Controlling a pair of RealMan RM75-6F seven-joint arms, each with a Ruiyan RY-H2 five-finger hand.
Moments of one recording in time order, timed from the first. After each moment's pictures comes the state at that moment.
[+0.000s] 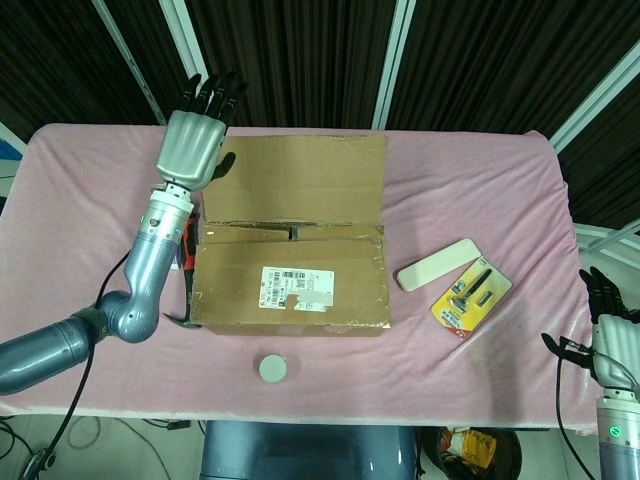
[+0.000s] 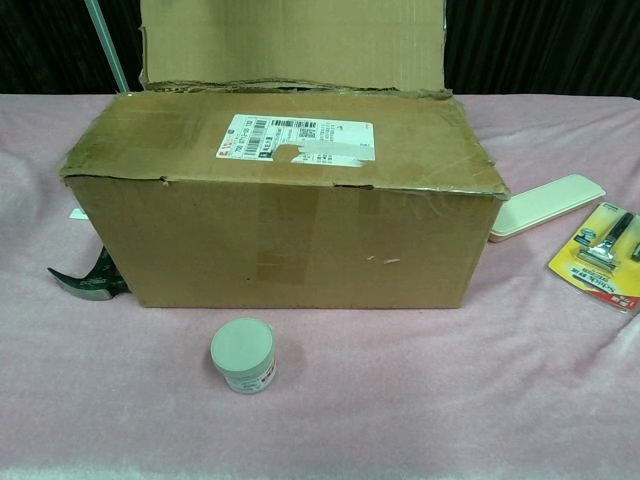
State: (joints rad) left arm -1.00 -1.41 -0.56 -1.35 0.96 0.97 0.61; right arm 0.08 -1.20 0.18 -1.61 -1.32 1.46 0.10
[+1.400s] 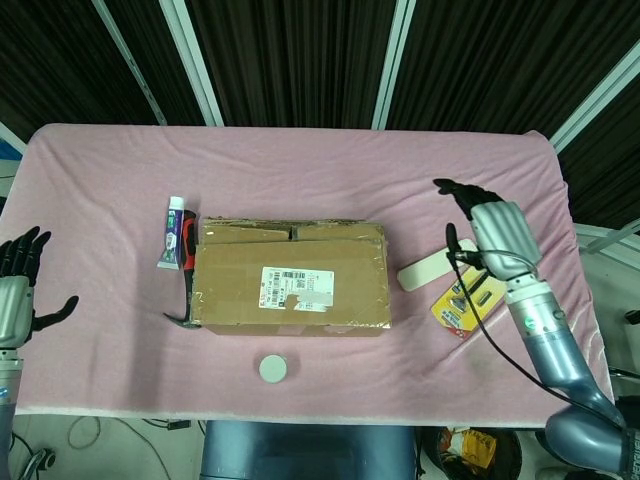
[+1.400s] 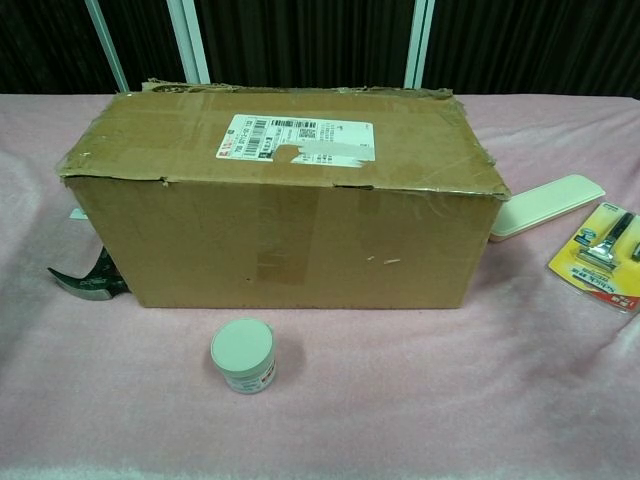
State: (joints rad) left arm -0.25 -1.19 -0.10 -1.58 1.31 1.48 0.00; right arm 0.59 -1.02 0.46 -1.92 -1.10 1.04 -0.15
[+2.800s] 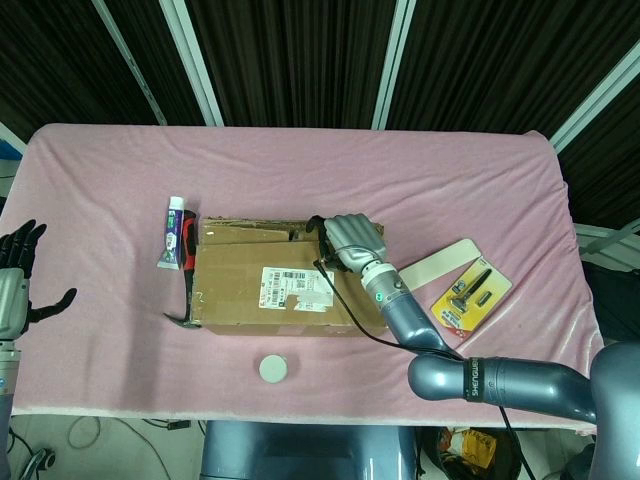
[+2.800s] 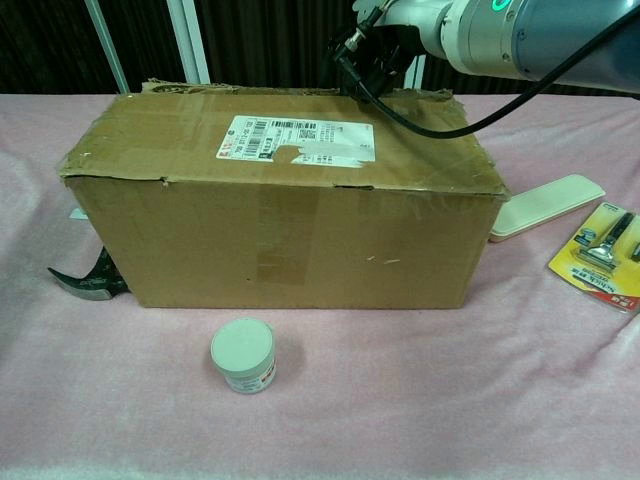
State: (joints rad) left arm -0.24 -1.19 -0.17 -1.53 1.30 1.41 -0.08; right arm 1.11 -1.44 0.34 -1.66 -0.56 0.93 -0.45
